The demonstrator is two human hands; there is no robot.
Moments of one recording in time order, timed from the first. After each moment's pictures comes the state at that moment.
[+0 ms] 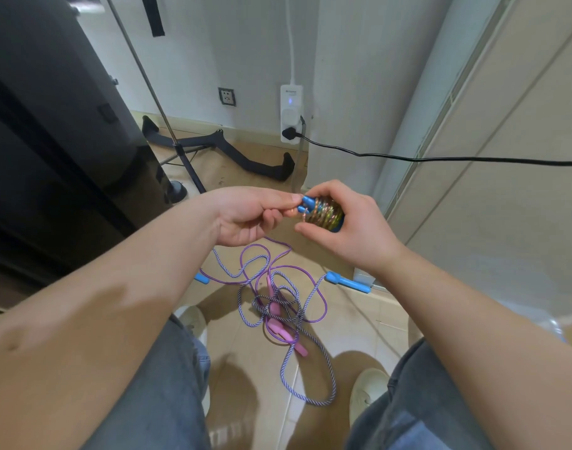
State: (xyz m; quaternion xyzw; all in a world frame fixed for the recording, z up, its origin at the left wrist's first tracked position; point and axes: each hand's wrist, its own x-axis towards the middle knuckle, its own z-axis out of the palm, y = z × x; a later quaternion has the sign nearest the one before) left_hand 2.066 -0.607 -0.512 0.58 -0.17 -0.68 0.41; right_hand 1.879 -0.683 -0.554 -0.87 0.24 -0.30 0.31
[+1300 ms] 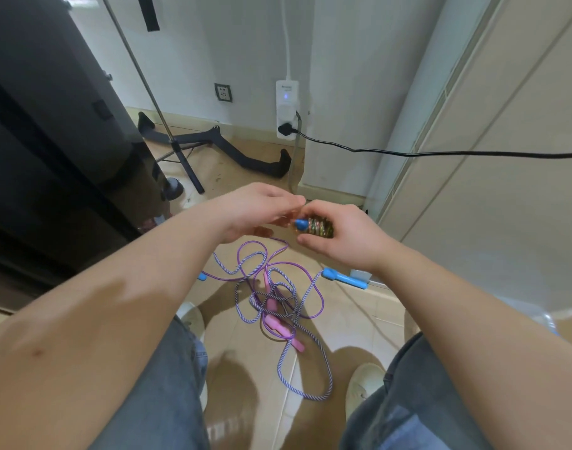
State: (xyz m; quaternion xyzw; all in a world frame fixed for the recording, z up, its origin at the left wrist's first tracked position) left_hand 2.055 -0.613 -0.532 0.73 -0.38 -0.47 0.32; right_hand 1.877 -0.696 -0.570 -0.91 0.25 -0.13 0.31
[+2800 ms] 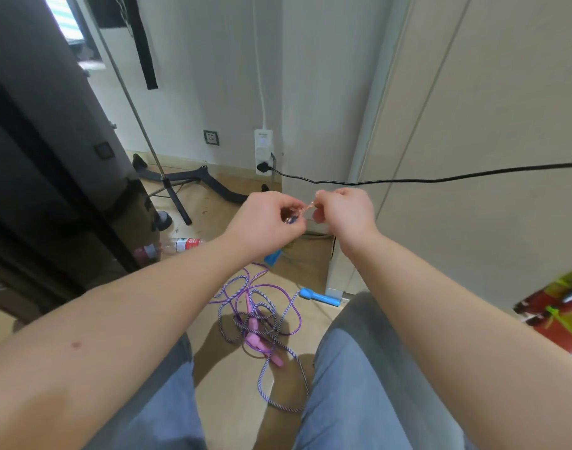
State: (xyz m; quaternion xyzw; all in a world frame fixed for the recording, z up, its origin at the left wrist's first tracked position) left_hand 1.972 -0.589 -0.490 0.73 -0.59 -0.08 0.34; right_hand 1.844 -0.676 -0.482 -0.61 0.52 -0.33 0.49
